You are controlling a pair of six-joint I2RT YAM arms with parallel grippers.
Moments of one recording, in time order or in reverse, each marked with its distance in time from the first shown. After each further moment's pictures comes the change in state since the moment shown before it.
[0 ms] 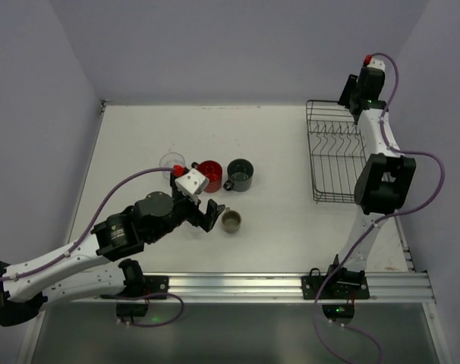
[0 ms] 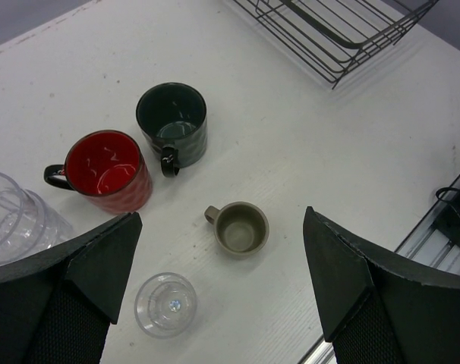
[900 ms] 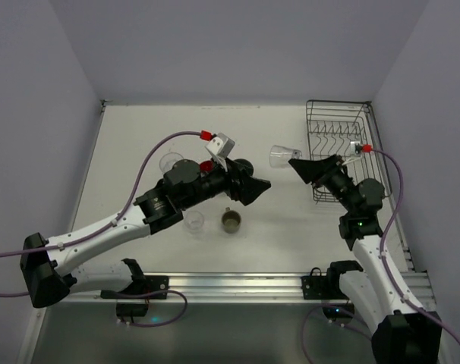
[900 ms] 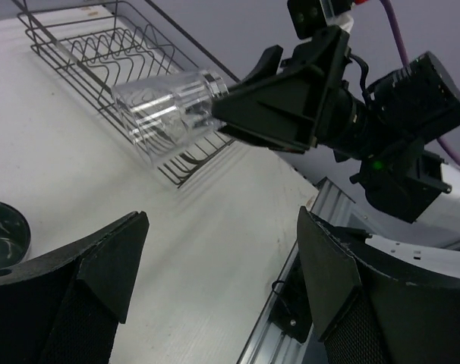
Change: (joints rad) left arm 0.113 0.360 0.150 0.457 0.383 -0.288; right arm 0.207 -1.288 -1.415 0.805 -0.713 0.806
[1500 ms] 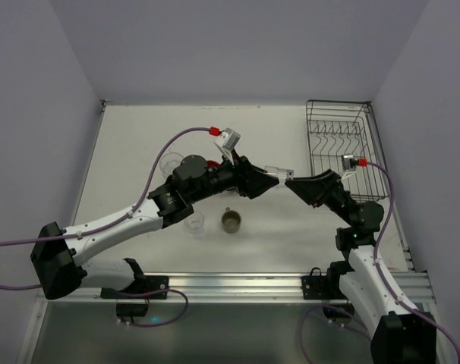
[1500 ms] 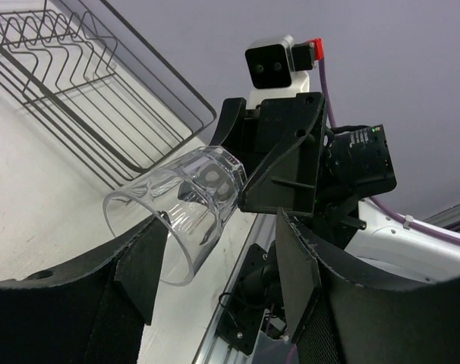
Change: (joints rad) left arm 0.042 0.121 0.001 0.182 0.155 -0.206; right arm 0.000 -0.092 -0.232 0.406 -0.254 0.331
